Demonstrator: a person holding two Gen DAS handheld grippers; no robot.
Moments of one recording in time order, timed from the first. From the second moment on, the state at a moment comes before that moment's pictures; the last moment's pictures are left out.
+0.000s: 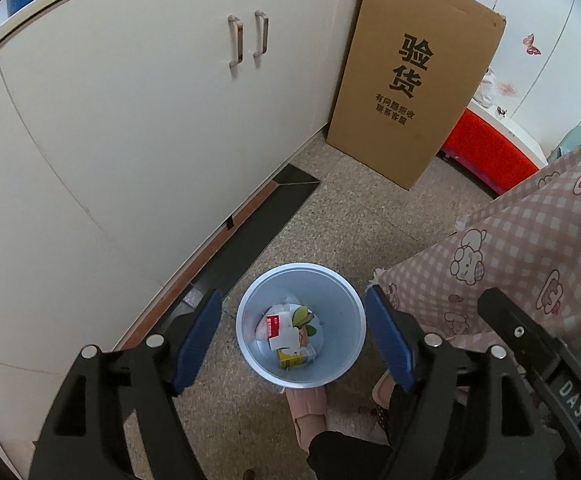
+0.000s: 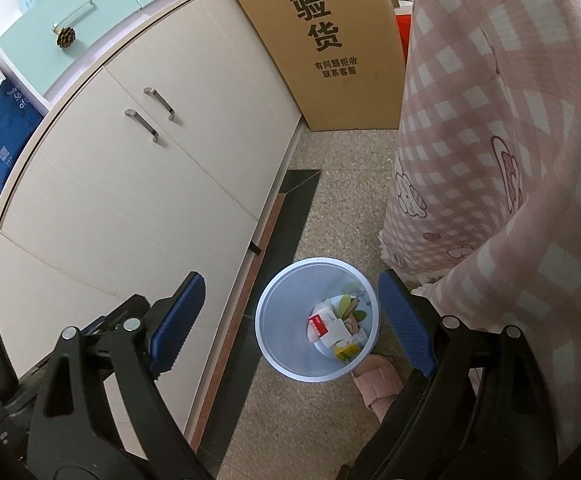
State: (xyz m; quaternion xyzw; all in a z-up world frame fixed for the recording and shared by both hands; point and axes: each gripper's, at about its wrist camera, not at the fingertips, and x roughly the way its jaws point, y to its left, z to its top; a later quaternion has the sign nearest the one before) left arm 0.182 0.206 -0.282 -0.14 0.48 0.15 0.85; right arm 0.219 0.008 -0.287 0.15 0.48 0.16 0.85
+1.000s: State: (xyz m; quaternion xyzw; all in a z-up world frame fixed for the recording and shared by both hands) left arm 0.179 0.032 -0.116 -0.11 0.34 -0.01 0.93; right arm 0.145 -0.264 -0.134 0.22 0.28 0.05 0.93
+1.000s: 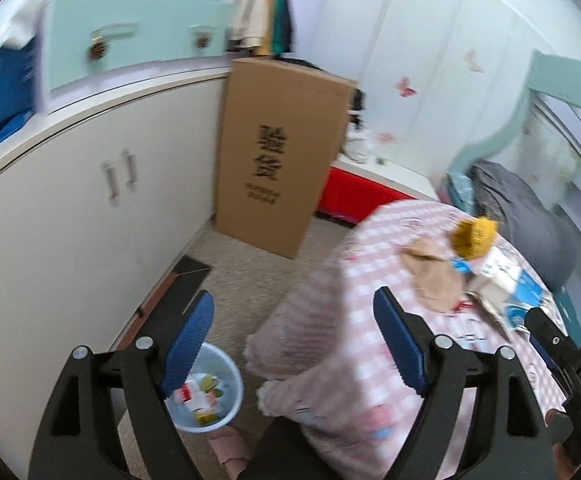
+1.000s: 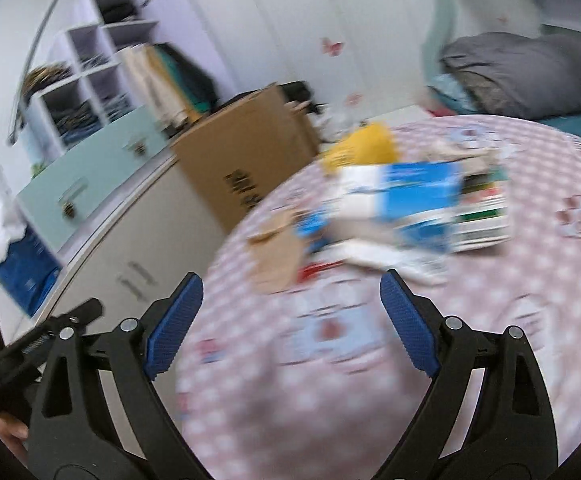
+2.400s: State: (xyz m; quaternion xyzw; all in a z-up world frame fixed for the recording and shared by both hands) left arm 0.292 -0.132 -0.178 0.08 0.44 -0.14 0.89; right arm 0.194 -0.323 -0.150 0.23 0.29 0.12 0.92
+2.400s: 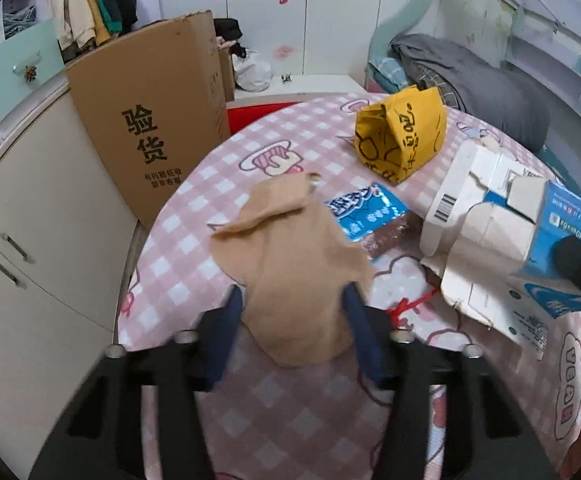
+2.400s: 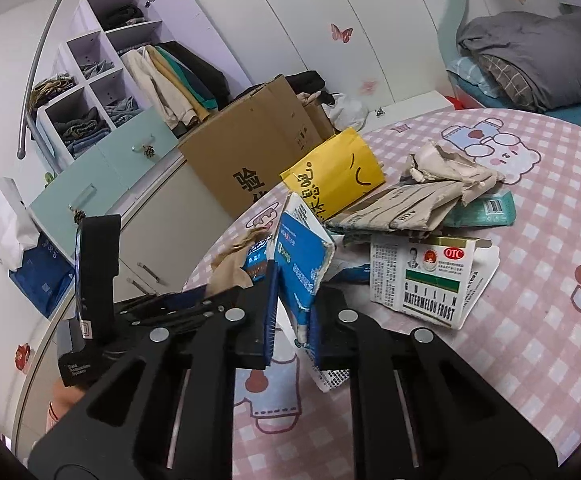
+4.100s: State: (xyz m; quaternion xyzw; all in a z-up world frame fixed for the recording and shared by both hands) left arm 0.166 0.182 -0.213 -0.14 0.43 0.01 0.89; right arm 0.192 0.028 -0.217 0.10 0.44 0.31 0.84
